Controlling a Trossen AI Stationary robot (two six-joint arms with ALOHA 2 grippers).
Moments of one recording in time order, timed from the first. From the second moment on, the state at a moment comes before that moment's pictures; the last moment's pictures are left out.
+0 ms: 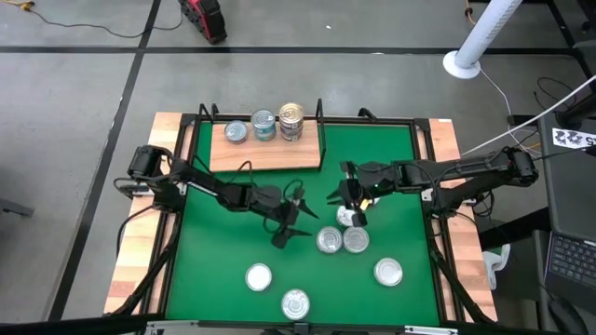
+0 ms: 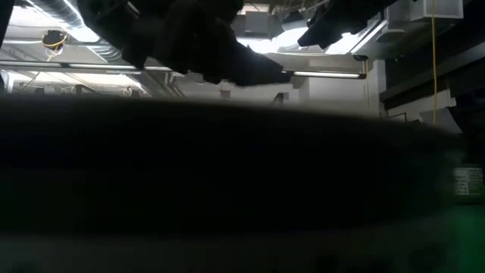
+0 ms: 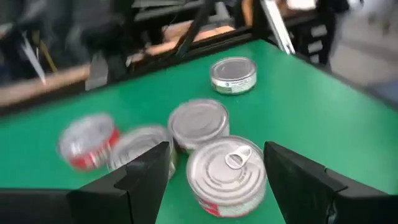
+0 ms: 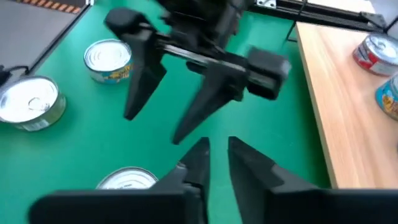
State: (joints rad) left arm -0.12 1.75 0.84 0.57 0.11 0.27; right arm 0.08 1.27 0.98 -0.32 -0.05 -0.14
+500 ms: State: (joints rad) left arm -0.14 1.90 0.98 0.45 0.11 0.86; right arm 0.08 1.27 0.98 -0.31 -0.03 -0.12
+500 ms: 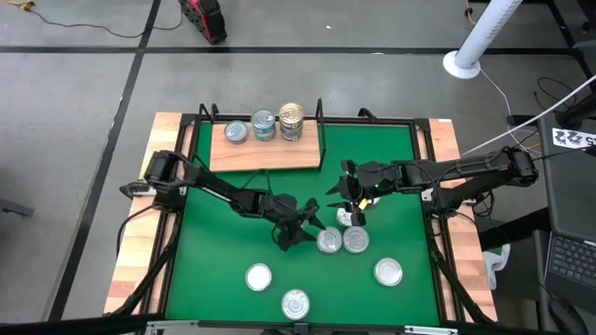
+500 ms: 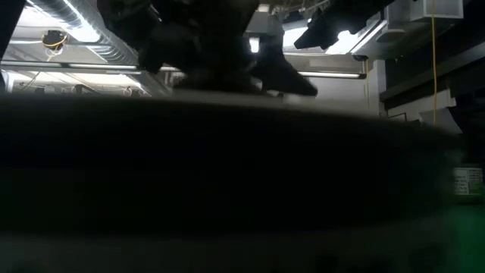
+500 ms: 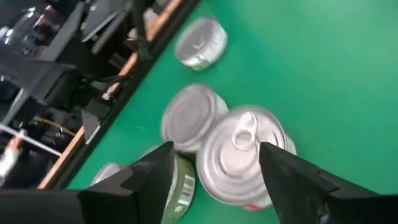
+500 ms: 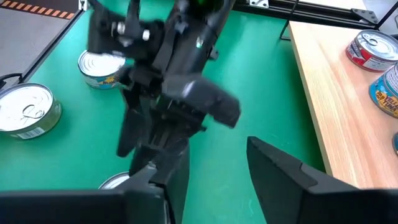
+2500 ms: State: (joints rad) left arm -0.13 2.05 1.07 0.29 0.10 1.13; right arm 0.08 1.27 0.98 -0.32 -0.03 -0.11
